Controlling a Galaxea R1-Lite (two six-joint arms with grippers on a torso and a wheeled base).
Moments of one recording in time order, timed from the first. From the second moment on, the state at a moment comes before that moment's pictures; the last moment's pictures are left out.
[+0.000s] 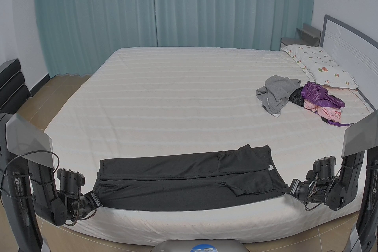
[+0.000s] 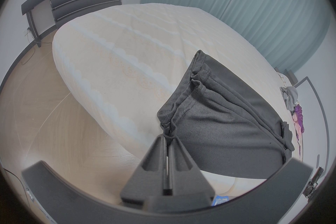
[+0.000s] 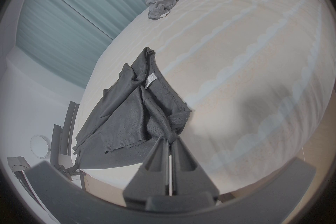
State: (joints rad) left arm -0.05 2.28 -0.15 -1.21 0.11 -0.64; right arm 0.07 2.32 -0.25 -1.25 0.21 0.62
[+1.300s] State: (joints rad) left arm 0.00 2.20 -0.14 -1.21 0.05 -0.59; right arm -0.02 2.27 -0.09 -1.43 0.26 0.50
